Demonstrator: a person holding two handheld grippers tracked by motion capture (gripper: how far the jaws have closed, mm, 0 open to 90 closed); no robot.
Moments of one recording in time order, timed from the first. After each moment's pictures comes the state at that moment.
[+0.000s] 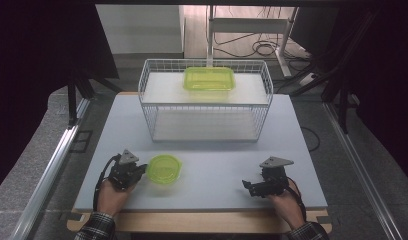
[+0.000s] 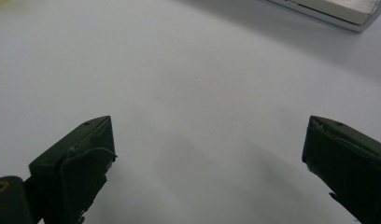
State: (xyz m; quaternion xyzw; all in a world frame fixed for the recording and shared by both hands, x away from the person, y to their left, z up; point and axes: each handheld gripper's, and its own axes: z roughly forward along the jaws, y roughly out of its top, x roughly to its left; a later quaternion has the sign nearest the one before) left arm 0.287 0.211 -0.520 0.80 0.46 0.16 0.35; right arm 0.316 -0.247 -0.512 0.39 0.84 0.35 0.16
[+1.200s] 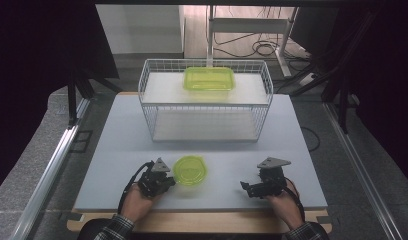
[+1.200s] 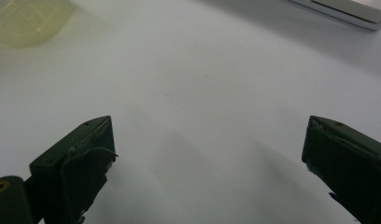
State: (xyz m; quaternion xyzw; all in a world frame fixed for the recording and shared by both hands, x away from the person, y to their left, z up) left arm 0.286 0.133 -0.527 0.85 0.38 0.09 0.35; right arm 0.315 -0.242 -0.514 0.38 0.84 0.34 0.15
